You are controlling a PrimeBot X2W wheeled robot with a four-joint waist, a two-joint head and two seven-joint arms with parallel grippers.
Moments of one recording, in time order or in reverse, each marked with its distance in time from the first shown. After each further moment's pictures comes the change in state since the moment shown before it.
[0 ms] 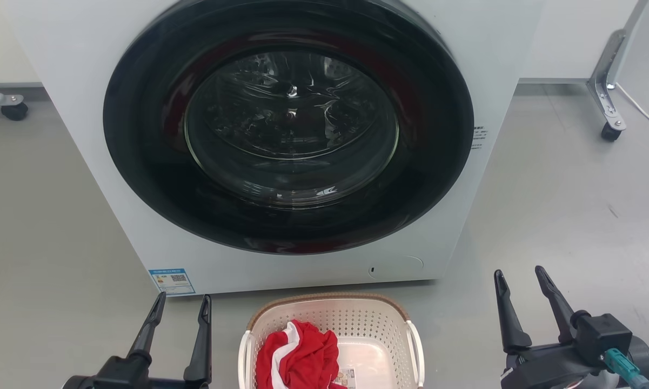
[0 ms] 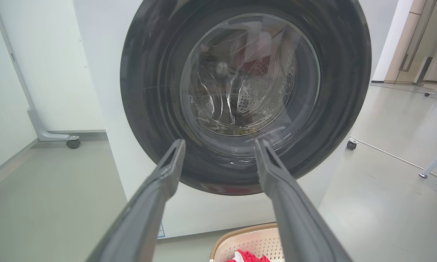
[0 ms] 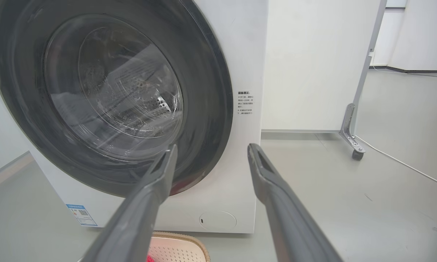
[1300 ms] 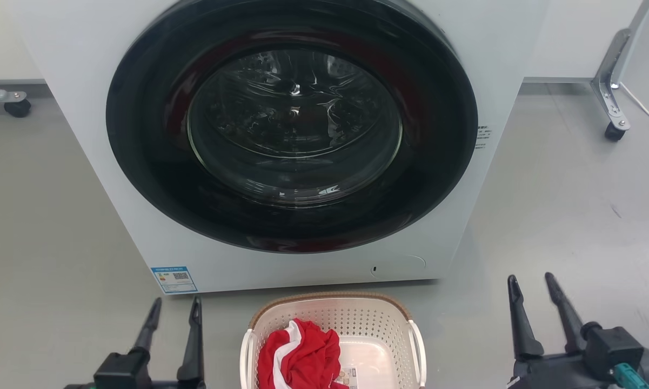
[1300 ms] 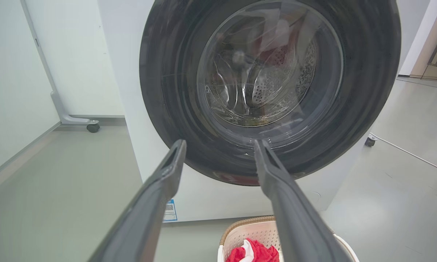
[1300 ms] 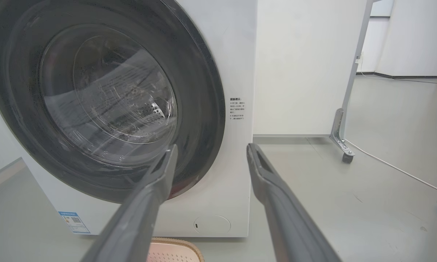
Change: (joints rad) left arm 0.044 -0.078 0.102 -0.048 0.087 0.001 0.111; right arm 0.073 0.025 -0.071 -0.081 -0.054 -0.009 0.000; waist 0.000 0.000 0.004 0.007
